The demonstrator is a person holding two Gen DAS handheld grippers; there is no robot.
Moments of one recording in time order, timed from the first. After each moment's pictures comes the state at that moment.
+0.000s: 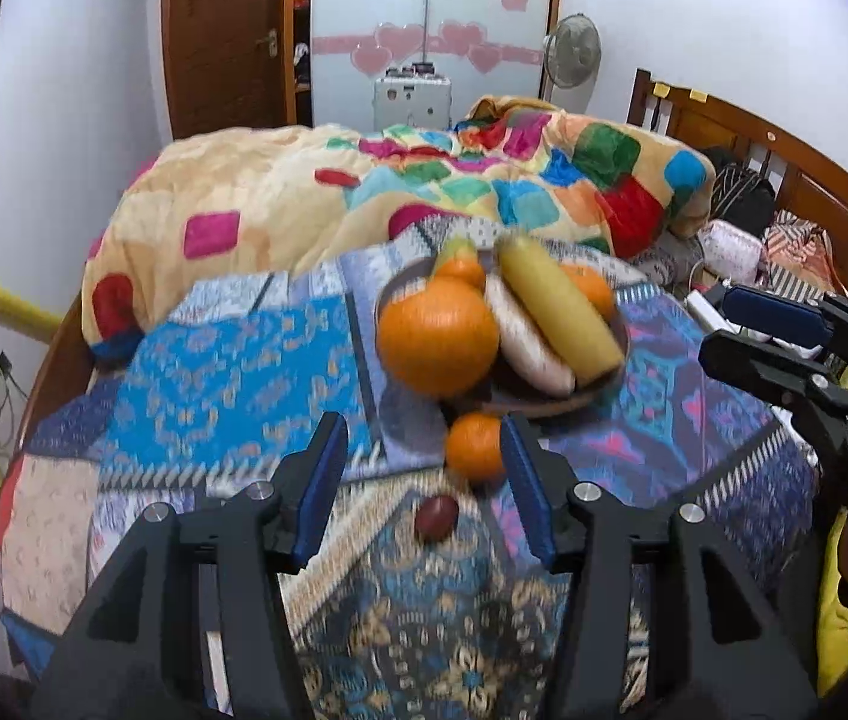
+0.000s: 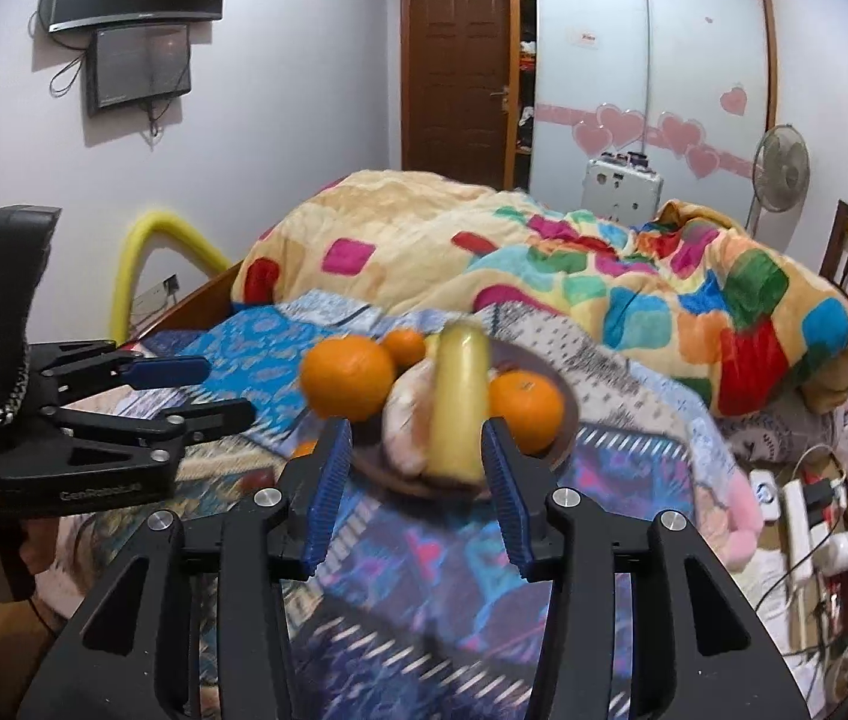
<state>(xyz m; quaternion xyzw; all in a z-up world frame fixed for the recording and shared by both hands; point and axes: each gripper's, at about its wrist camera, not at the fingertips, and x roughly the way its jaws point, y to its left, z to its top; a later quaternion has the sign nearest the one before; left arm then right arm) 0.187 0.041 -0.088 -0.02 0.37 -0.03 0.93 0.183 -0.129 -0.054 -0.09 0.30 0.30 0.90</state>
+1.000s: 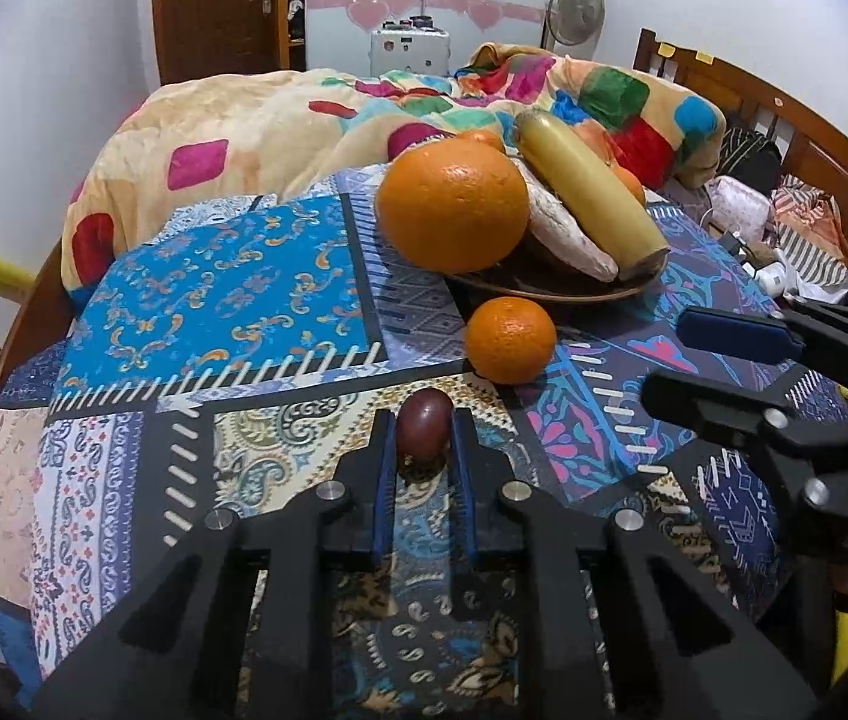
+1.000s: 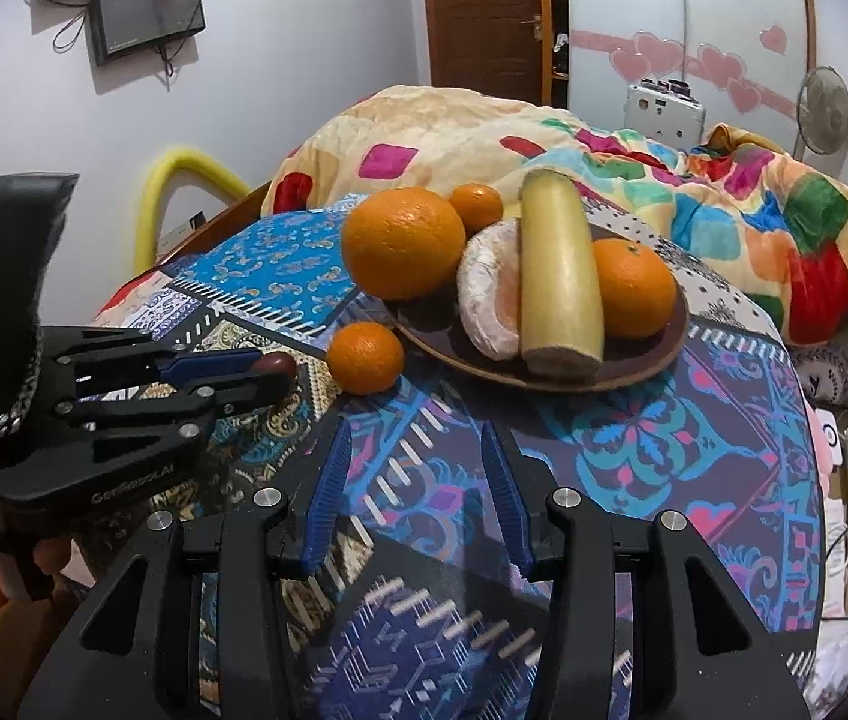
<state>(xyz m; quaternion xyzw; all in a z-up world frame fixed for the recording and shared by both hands) 0.186 0.049 -0.144 -0.02 0.41 -0.04 0.91 0.190 -0.100 -0.117 -0.10 0.37 0.33 0.86</state>
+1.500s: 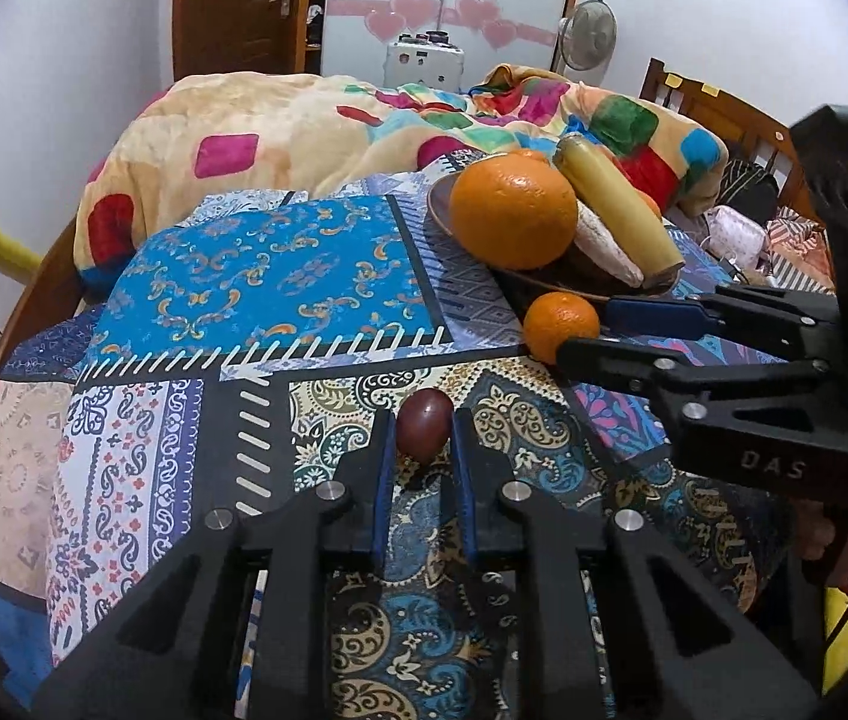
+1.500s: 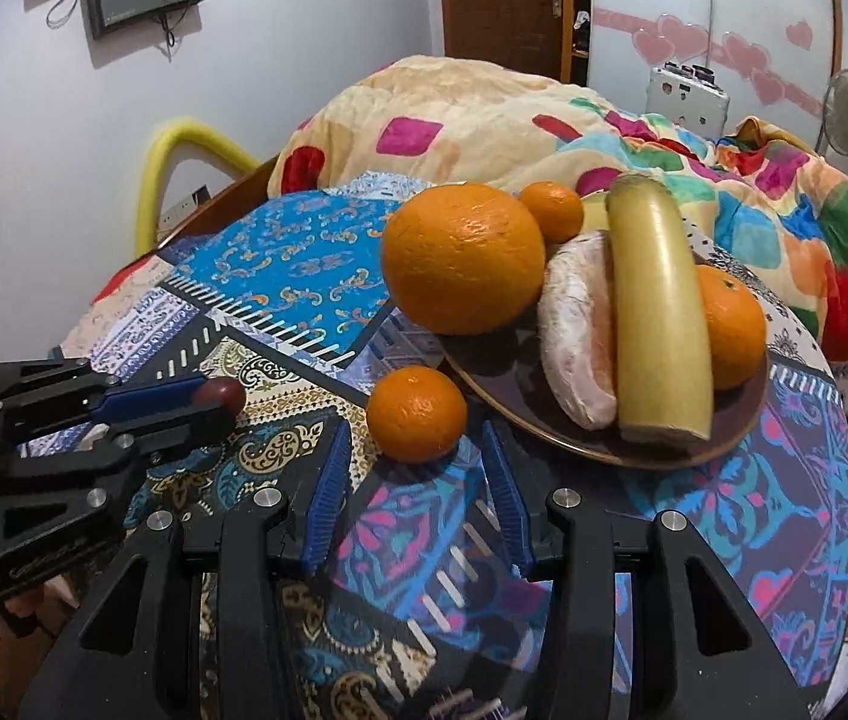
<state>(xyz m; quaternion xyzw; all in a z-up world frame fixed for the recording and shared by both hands) 0.166 0.085 -0.146 -0.06 0.40 -0.04 0.92 0.209 -0.057 -0.129 -0.12 0.40 0.33 0.84</state>
